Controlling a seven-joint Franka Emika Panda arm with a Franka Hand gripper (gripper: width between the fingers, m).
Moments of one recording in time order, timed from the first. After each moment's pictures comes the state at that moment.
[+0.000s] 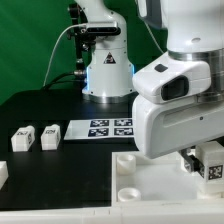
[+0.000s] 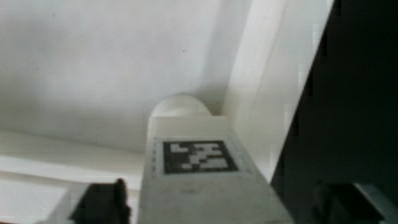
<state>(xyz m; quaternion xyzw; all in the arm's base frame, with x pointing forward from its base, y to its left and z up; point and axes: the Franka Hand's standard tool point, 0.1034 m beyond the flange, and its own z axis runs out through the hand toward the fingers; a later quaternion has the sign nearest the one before) 0.627 0.123 0.072 -0.99 -0.13 0.03 0.08</state>
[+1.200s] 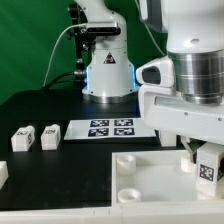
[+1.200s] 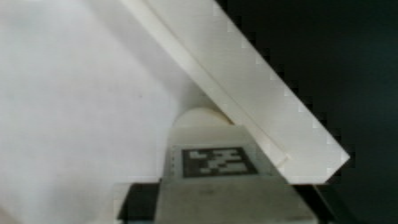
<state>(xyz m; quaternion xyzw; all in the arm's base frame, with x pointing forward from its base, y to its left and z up) 0.630 0.122 0.068 -0.90 0.43 0.04 0.05</state>
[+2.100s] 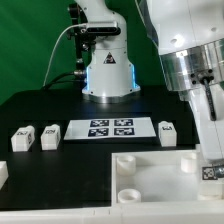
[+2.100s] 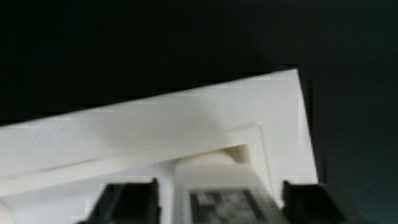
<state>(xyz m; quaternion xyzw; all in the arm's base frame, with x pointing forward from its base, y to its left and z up) 0.628 0.131 0.066 -0.63 0.76 0.03 0.13</state>
